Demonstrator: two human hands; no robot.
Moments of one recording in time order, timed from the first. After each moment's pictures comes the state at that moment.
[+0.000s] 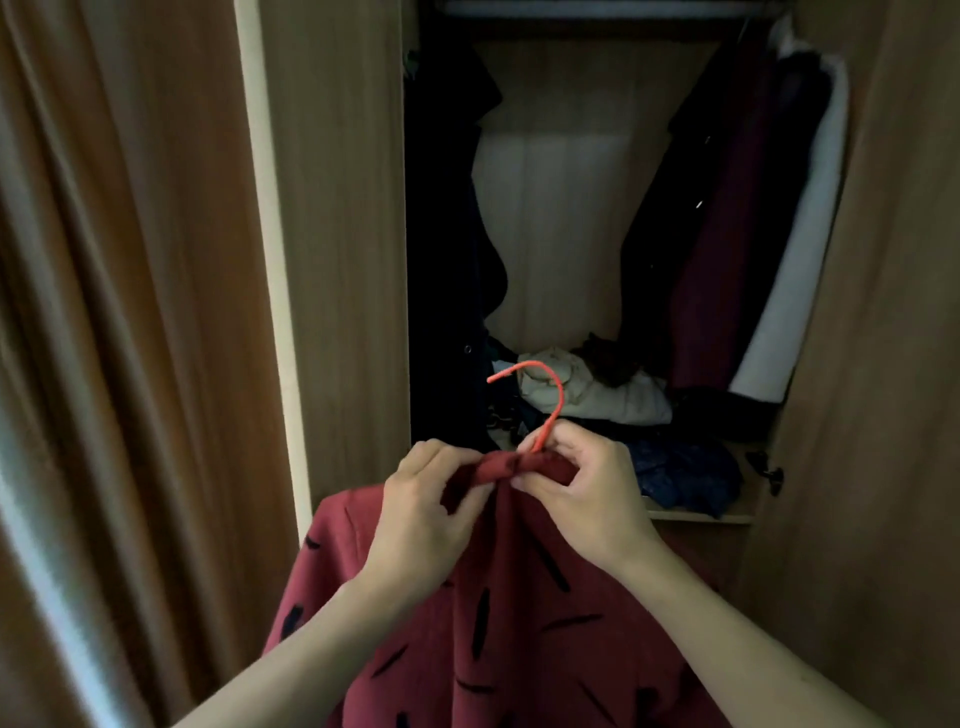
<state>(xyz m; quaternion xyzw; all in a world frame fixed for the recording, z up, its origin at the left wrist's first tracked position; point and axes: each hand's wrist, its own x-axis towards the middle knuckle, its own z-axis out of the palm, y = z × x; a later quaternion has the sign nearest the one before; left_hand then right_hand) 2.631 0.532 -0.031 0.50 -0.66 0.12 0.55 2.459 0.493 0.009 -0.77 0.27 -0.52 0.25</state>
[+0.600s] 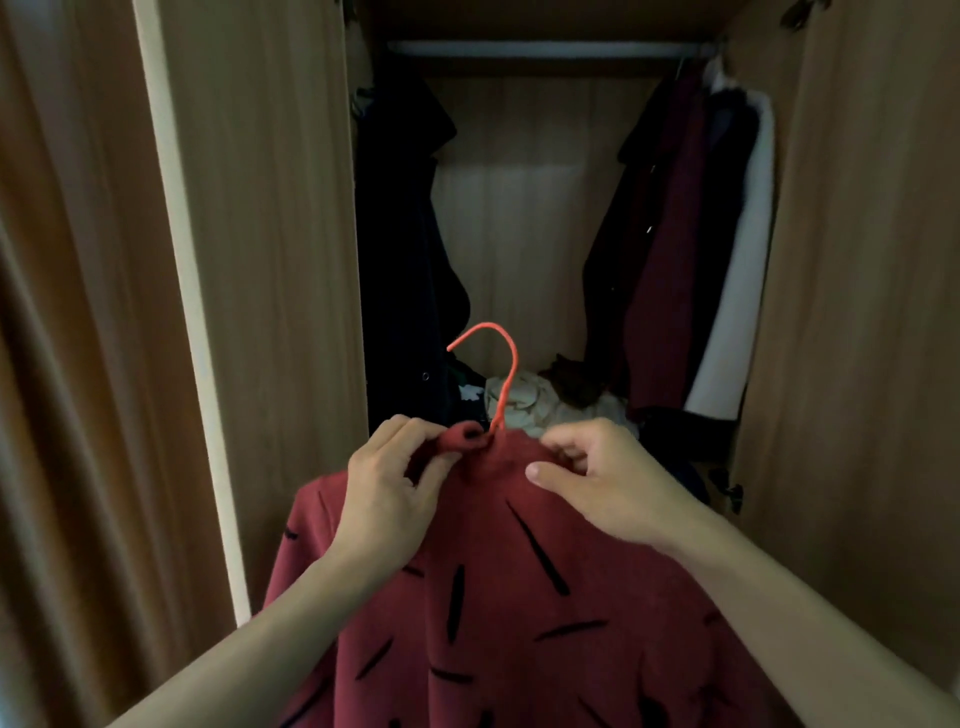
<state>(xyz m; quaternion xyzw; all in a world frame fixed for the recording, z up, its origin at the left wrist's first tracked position) 2.594 0.501 0.017 0.48 -0.64 0.14 0.59 2.381 0.462 0.057 -0.84 0.35 -0.36 0.21</state>
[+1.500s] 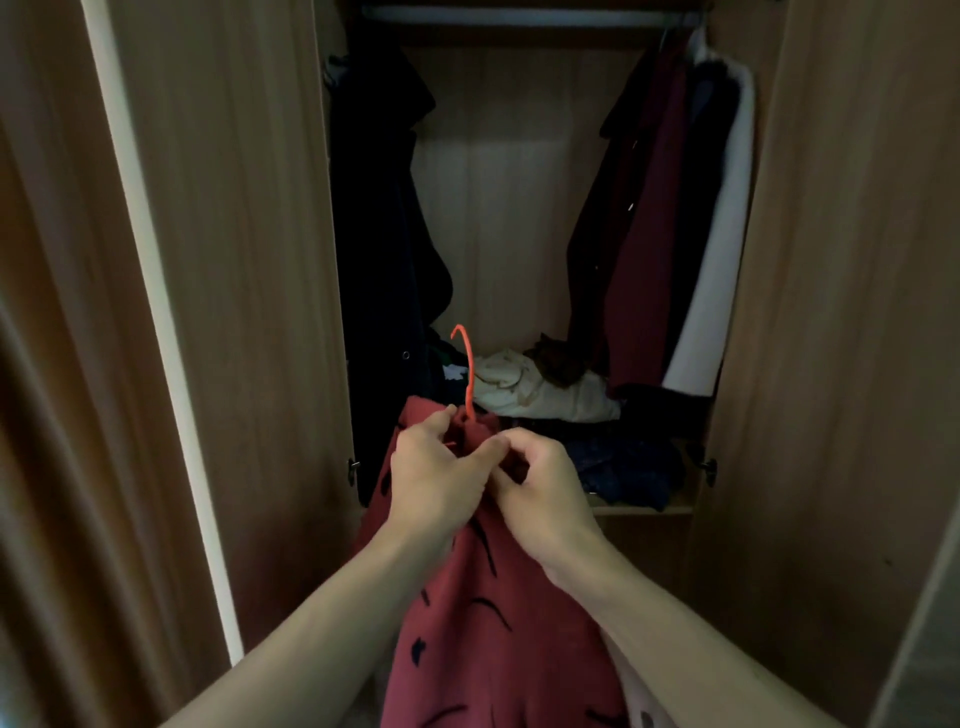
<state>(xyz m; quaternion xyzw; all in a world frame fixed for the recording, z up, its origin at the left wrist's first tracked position) 2.521 0.500 0.023 0.55 -0.47 -0.27 0.64 2.413 0.482 0.010 -0.72 0.35 -0.51 0.31</state>
